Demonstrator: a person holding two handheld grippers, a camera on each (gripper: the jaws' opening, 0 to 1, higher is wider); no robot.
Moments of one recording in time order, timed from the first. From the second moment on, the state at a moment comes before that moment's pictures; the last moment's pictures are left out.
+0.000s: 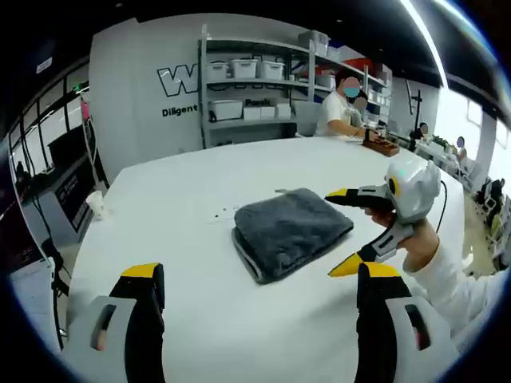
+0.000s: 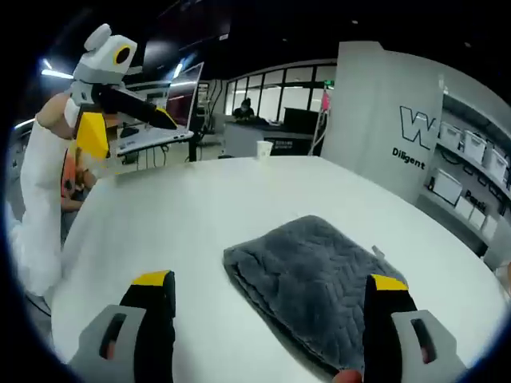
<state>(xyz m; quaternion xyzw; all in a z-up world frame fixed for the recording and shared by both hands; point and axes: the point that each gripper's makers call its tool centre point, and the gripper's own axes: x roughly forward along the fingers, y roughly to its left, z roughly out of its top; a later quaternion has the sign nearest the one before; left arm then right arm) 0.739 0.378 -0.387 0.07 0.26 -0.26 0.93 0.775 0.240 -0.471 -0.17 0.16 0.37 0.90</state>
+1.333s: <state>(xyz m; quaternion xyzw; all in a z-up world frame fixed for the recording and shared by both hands) 0.736 0.372 -0.383 0.07 0.26 -0.27 0.93 0.793 0.304 -0.536 -0.33 0.09 0.41 0.85</state>
